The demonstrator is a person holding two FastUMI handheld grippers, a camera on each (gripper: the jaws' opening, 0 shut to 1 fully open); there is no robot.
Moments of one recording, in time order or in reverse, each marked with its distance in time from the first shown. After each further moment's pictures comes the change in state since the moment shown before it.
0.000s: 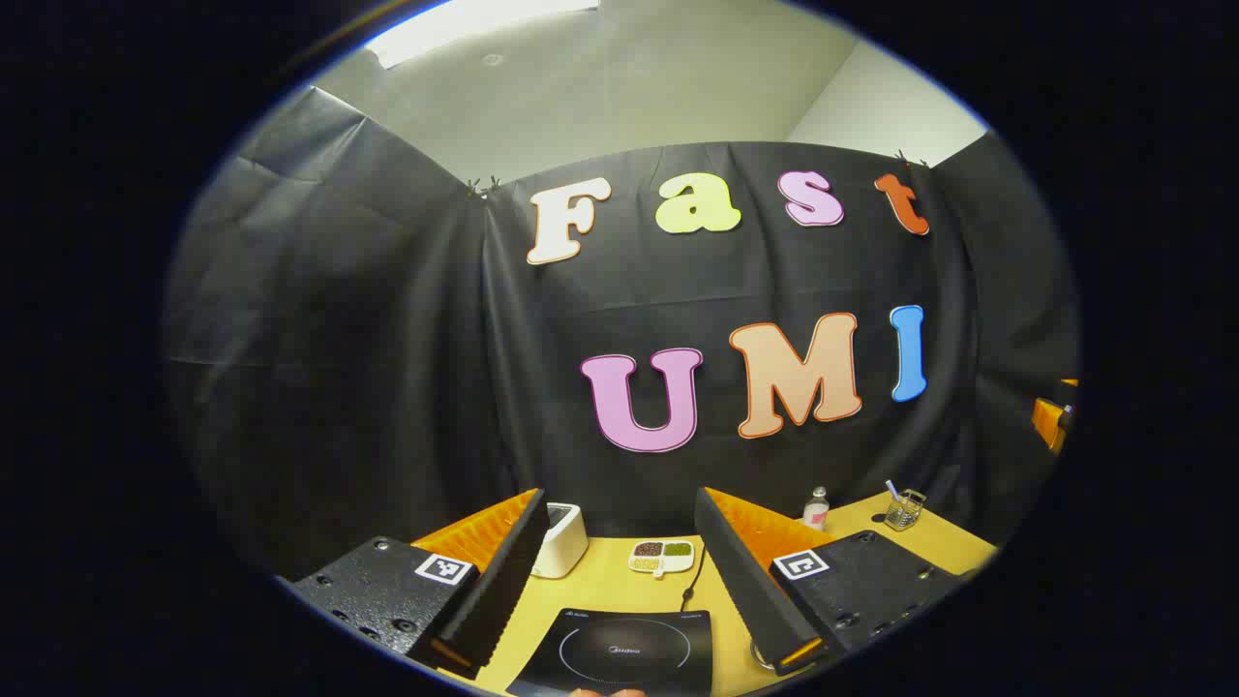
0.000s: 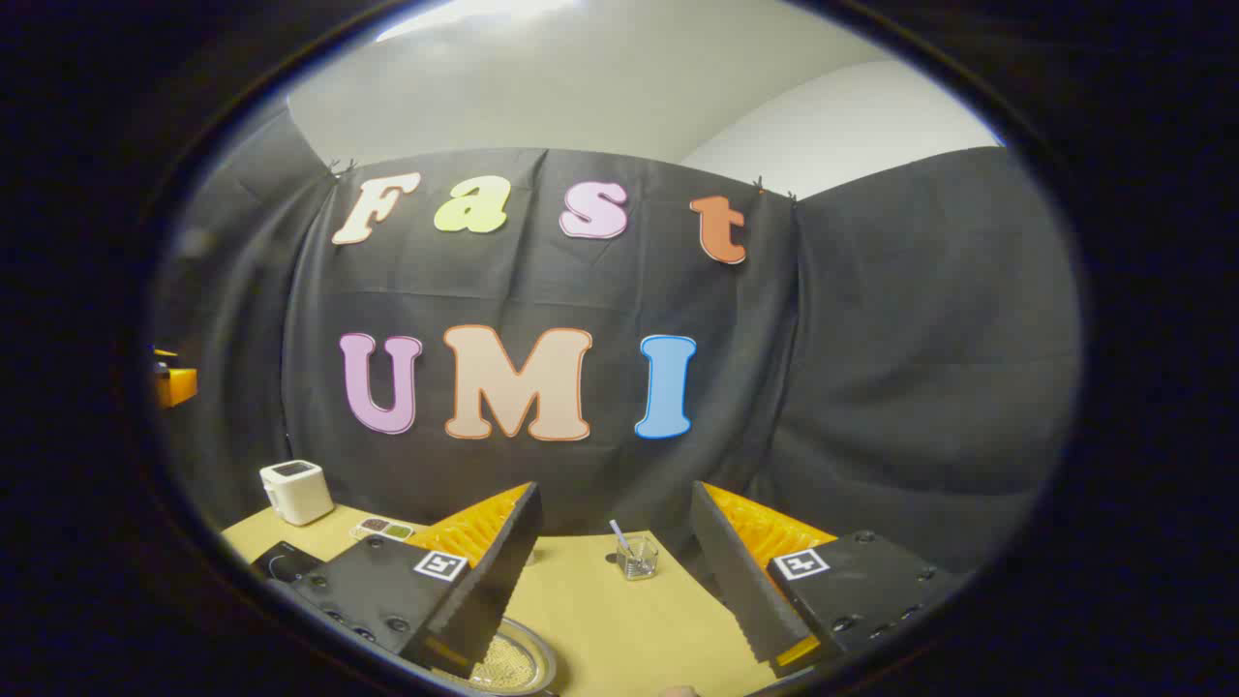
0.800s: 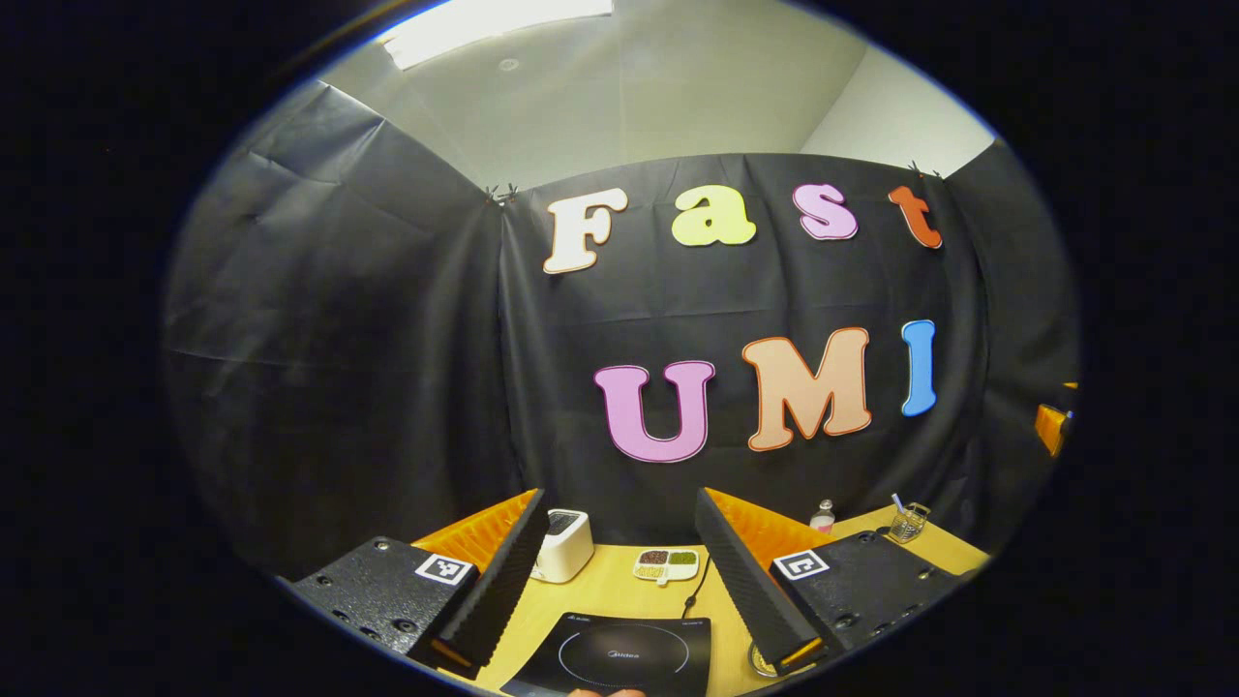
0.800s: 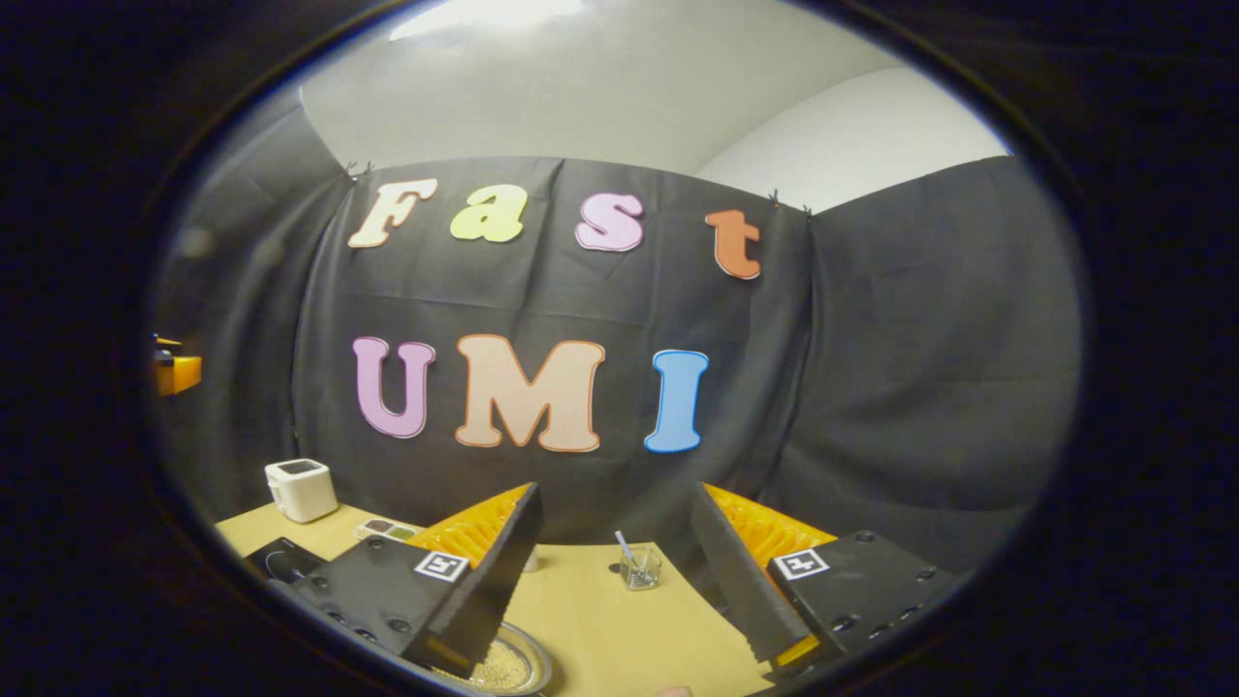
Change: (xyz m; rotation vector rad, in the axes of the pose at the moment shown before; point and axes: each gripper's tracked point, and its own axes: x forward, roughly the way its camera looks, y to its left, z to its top) left arm -0.003 0.003 0.005 -0.032 -0.025 0.029; right arm 0.004 0.009 0.015 -0.029 -0.045 0.045
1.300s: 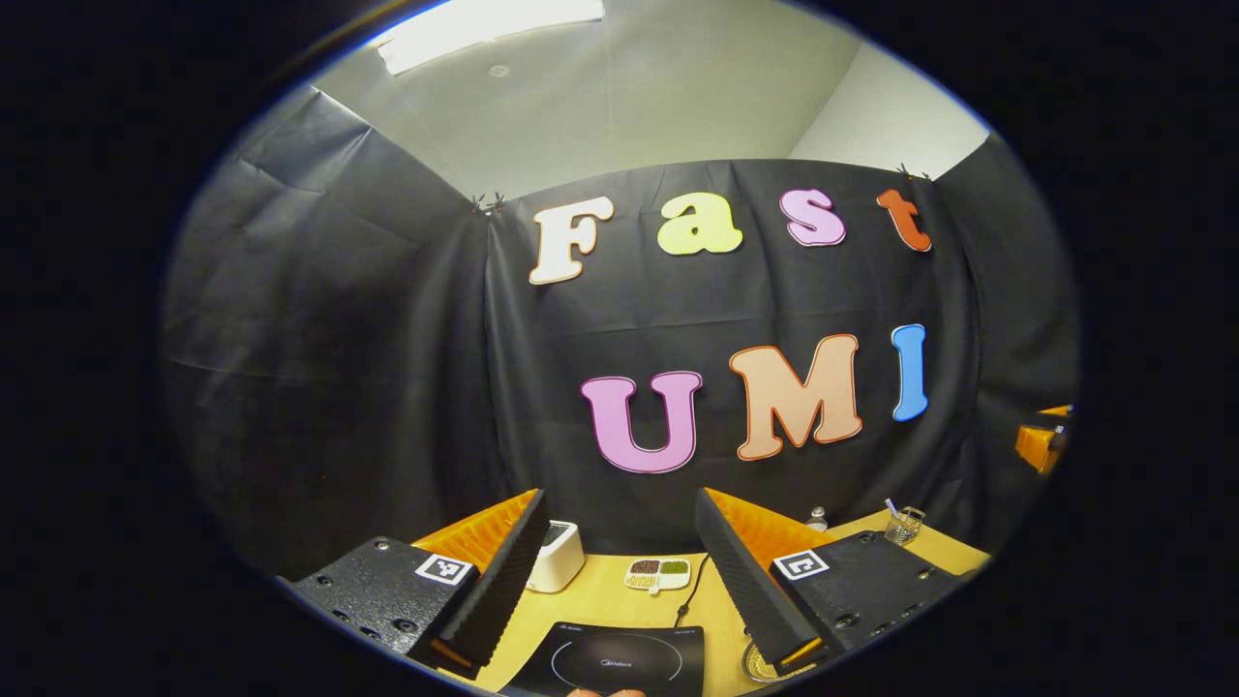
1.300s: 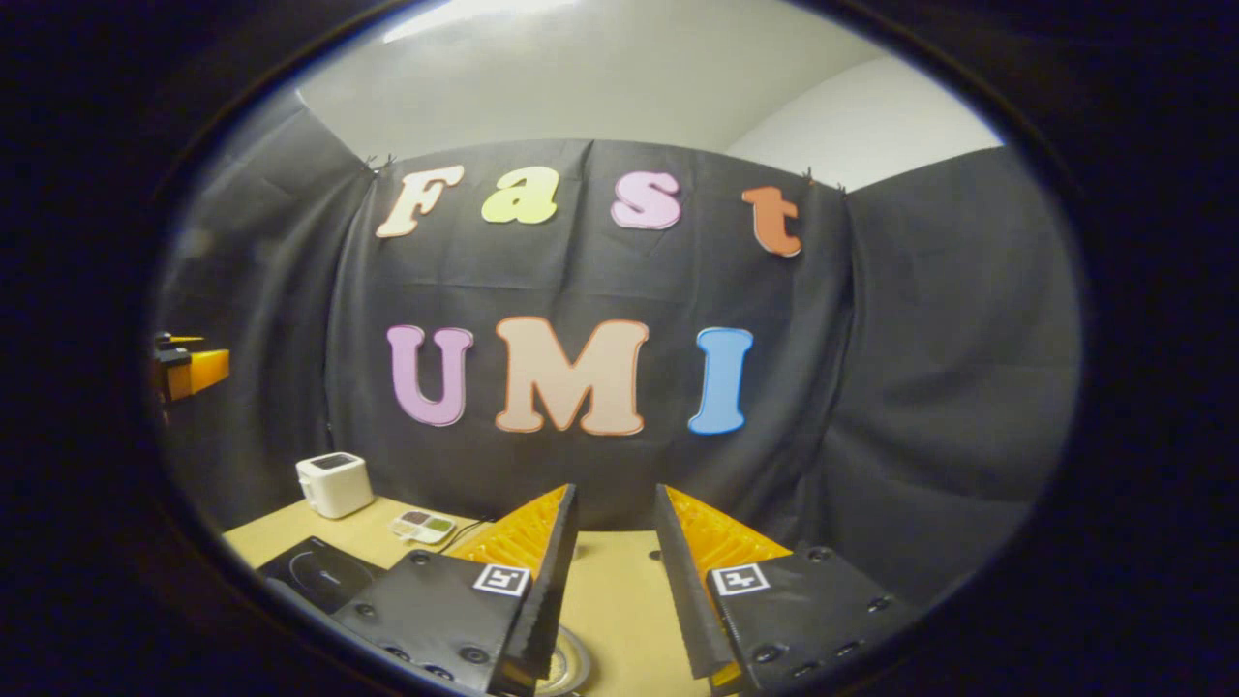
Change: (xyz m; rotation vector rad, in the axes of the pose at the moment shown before) left arm 0.008 -0.015 0.011 0.018 -0.030 -0.031; right arm 0.009 0.047 -0.028 0.041 0.114 0.090
